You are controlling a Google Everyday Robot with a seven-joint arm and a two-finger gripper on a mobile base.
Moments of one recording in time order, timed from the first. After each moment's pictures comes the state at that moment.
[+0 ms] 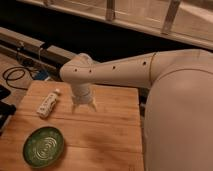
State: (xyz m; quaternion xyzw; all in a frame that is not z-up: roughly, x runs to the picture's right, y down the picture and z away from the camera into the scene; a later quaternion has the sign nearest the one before) arm -0.102 0.103 0.703 -0.26 0.24 0.64 0.68
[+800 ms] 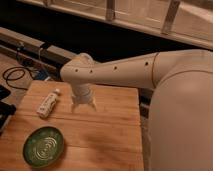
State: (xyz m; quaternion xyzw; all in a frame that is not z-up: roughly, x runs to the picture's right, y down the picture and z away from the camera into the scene) arm -0.108 0.088 0.699 -0.26 0.18 0.65 0.69
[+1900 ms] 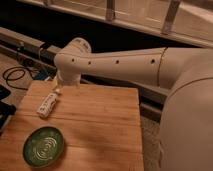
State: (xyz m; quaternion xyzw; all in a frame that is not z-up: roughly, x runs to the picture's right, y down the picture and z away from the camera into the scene) arm -0.187 -0.011 0.681 -0.25 -0.02 0.63 0.73
